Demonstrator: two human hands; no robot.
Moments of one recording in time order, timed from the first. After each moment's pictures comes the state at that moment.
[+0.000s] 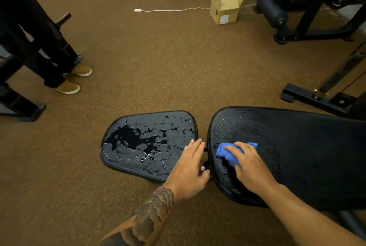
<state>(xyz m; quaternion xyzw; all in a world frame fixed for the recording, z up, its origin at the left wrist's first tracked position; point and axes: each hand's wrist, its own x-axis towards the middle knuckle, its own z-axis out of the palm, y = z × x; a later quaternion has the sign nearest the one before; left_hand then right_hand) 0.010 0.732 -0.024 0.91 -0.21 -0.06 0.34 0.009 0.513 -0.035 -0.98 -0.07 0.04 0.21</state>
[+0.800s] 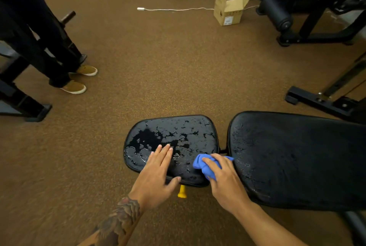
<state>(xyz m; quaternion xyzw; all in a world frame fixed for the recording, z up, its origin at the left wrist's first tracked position) 0.006 0.895 -0.007 0.96 -0.19 -0.05 0.20 -0.017 0.657 -0.017 -0.96 -0.06 0.03 0.27</state>
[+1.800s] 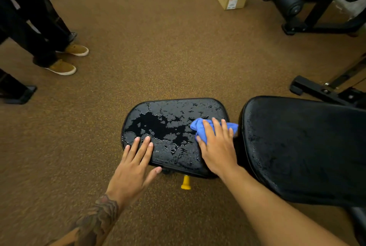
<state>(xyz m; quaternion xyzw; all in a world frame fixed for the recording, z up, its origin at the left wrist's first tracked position) 0.005 0.971 -0.084 0.98 -0.18 -0.03 0.06 0.052 0.707 -0.063 -0.99 -0.01 -0.01 0.14</state>
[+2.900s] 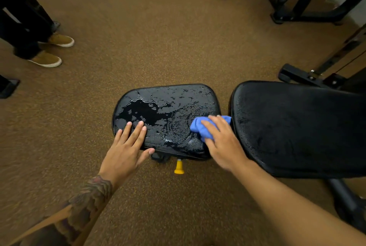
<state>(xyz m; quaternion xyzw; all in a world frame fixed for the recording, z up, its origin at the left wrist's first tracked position) 0.013 0.971 -0.076 0.98 -0.18 -0.05 0.04 0.014 0.665 -0.057 -0.97 -0.08 0.01 0.23</state>
